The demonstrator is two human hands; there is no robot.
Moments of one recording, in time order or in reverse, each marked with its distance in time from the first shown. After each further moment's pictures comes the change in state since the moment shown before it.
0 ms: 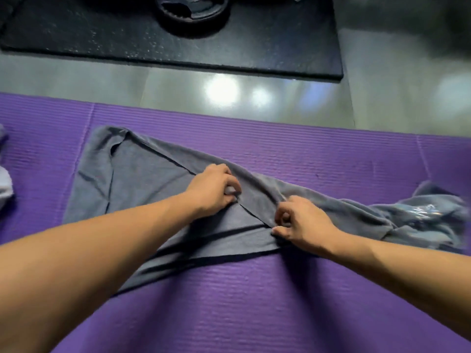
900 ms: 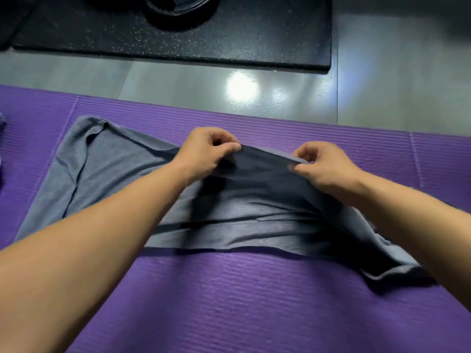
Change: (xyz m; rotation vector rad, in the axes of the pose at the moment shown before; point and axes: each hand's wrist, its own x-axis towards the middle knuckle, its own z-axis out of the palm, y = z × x) left_hand 0.069 0.102 -0.008 -0.619 0.395 -0.267; right_hand 0.022 0.106 -0.107 0.569 0.140 0.089
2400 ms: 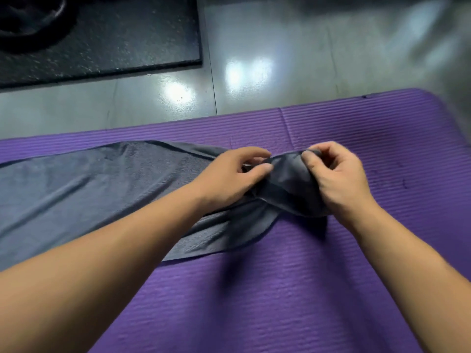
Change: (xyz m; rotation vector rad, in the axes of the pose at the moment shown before) left_hand -0.028 0.137 0.232 0.106 -0.489 0.227; right_hand -0.105 0.175 -0.126 0.400 0.619 -0.053
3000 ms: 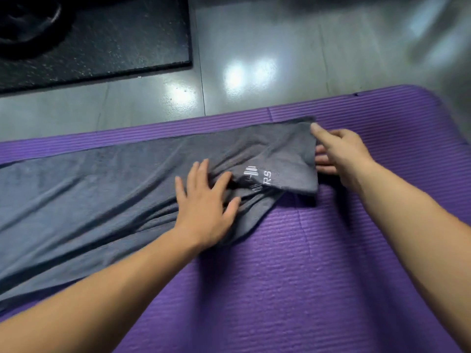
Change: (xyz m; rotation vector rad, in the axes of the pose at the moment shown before) left_hand -0.034 -0.041 0.053 0.728 0.185 -0.255; right_hand 0.080 0.033 -0.040 0.128 -0.057 0.555
